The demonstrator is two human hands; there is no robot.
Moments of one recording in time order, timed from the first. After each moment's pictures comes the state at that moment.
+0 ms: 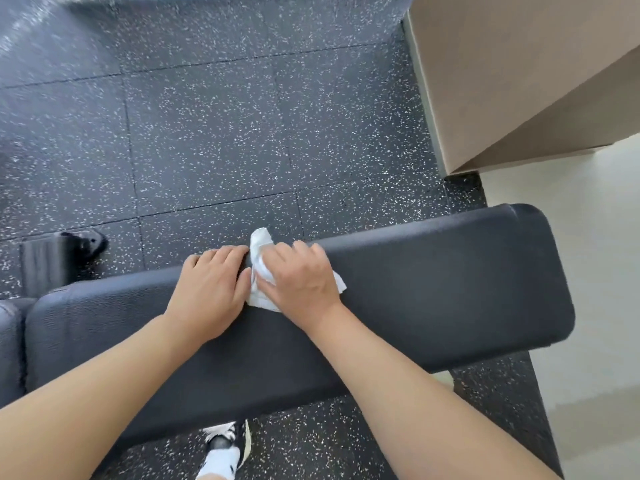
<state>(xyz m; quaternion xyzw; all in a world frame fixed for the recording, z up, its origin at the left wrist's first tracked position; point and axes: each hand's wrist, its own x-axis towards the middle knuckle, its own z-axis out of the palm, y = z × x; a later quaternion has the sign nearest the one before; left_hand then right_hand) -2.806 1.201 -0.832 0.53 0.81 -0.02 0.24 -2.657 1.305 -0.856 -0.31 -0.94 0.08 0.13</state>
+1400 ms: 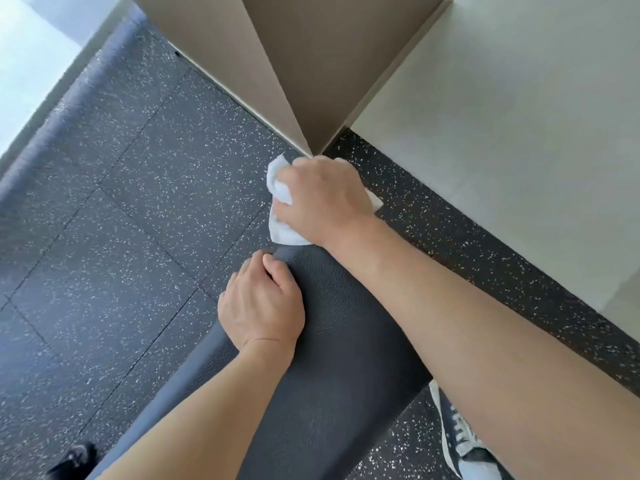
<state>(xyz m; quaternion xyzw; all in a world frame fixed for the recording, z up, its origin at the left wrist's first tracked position) -2.504 1.496 -0.873 0.49 0.86 0.06 0.15 -2.397 1.622 -0.865 -0.56 -0.81 0.16 0.13</state>
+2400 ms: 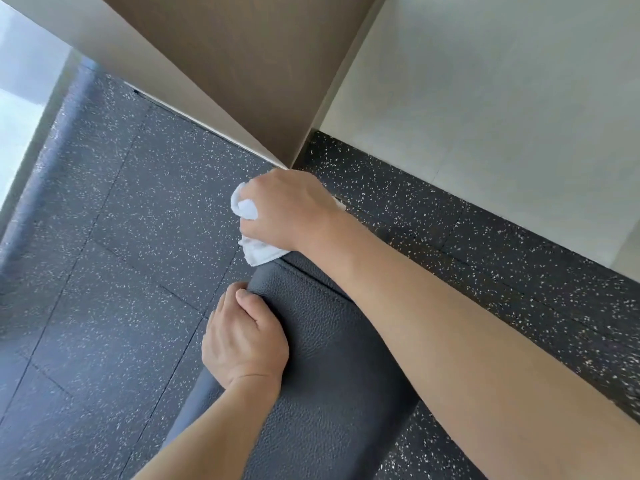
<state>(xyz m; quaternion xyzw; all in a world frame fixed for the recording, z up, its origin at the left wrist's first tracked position) -2.505 1.498 -0.872 0.50 0.85 0.04 0.17 -2.379 1.644 -0.868 -0.55 -0.76 0.30 0.14</state>
